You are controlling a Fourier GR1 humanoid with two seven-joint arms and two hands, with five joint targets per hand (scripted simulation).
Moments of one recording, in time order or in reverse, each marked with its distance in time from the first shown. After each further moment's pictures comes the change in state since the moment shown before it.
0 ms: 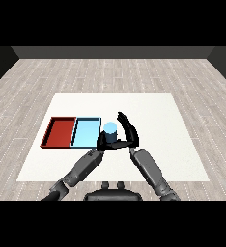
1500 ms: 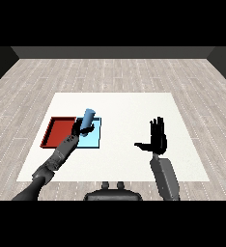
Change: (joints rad) left arm -0.245 0.272 0.077 0.476 -0.274 0.115 0.509; right arm 0.268 -0.052 -0.318 -0.119 -0.243 0.178 -0.160
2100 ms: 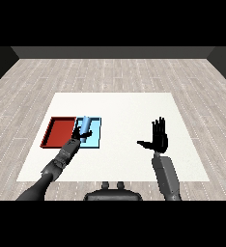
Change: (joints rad) left arm -0.074 -0.106 0.079 0.352 0.008 -0.019 0.115; right arm -0.033 -0.014 -0.062 0.119 -0.016 0.045 -0.038
